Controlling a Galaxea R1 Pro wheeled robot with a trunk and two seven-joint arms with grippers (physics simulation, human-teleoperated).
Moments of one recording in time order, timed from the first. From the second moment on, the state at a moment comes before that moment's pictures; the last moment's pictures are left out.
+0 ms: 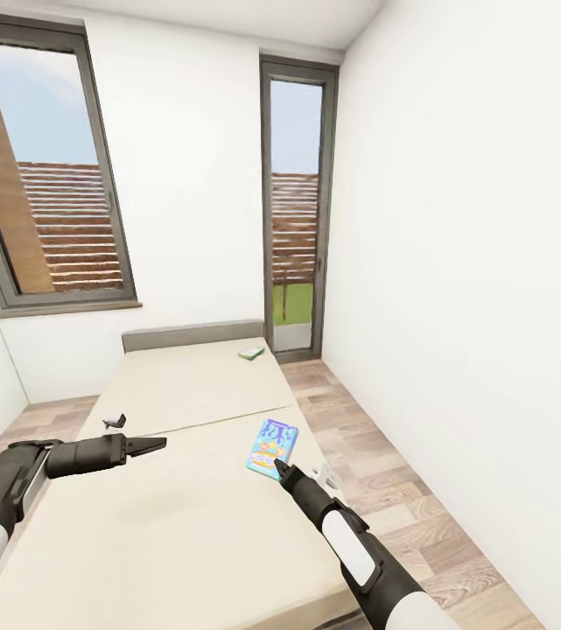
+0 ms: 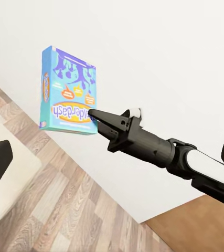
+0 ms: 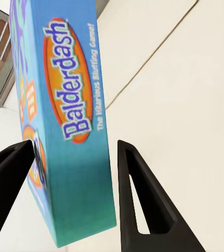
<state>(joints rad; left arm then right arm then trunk) -0.73 0.36 0.19 -0.67 -0.01 0.71 -1.57 -0.52 0.17 0.31 -0.68 -0.94 0.09 0.07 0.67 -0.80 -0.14</state>
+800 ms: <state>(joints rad) -0.73 0.36 0.19 -0.67 -0.01 0.71 -1.57 -0.52 0.17 0.31 -0.68 -0.94 0.09 0.07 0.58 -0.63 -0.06</state>
